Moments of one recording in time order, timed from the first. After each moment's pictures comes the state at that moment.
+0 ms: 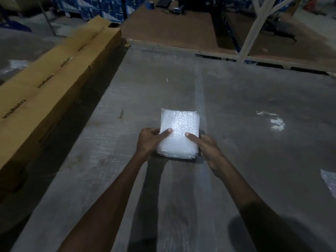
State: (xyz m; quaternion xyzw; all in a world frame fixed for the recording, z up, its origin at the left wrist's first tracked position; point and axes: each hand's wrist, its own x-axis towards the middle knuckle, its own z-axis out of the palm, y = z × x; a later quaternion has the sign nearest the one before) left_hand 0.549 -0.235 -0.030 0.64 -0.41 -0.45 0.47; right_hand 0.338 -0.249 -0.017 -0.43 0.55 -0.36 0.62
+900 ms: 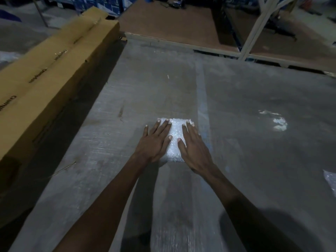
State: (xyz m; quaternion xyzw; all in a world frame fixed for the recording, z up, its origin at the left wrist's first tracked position) left_hand 0.568 -0.247 -0.067 0.60 -0.78 -0.12 0.14; right_hand 0.378 -0.250 -0.060 -0.80 0.56 -0.16 0.12
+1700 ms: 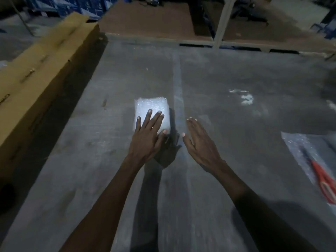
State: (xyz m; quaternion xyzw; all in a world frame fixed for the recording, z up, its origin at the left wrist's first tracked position) left_hand 0.492 -0.146 -0.019 0.57 -0.77 -0.04 0.27; right_hand 0.271 -0.145 -0.008 -0.77 0.58 -0.20 0.18
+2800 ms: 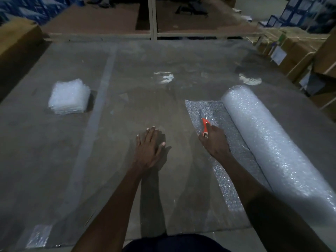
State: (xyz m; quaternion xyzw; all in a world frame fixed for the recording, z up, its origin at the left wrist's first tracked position) left_hand 0.119 0.003 -0.073 0.60 -0.77 -0.14 0.15; right_hand -0.160 -0.021 -0.054 -0.66 0.72 -0.17 0.09
